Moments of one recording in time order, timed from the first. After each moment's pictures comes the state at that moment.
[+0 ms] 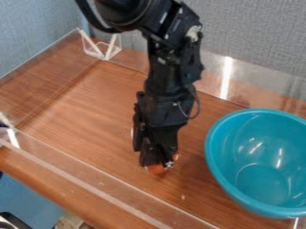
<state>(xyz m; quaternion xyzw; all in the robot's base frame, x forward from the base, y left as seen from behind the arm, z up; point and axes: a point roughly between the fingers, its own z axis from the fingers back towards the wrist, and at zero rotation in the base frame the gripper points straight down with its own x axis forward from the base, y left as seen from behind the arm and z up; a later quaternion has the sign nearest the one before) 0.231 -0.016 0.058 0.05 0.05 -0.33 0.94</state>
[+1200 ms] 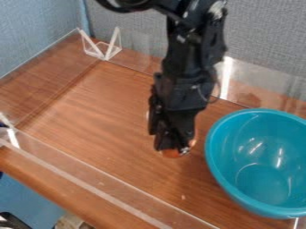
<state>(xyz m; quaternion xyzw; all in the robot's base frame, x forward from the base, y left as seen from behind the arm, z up) 0.240 -0.036 0.091 0.07 0.02 -0.36 0.93</state>
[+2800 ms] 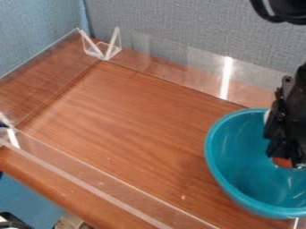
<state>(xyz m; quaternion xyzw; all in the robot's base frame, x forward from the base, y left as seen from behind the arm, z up) 0.289 -0.154 0.090 0.07 -0.04 -0.53 0.85</state>
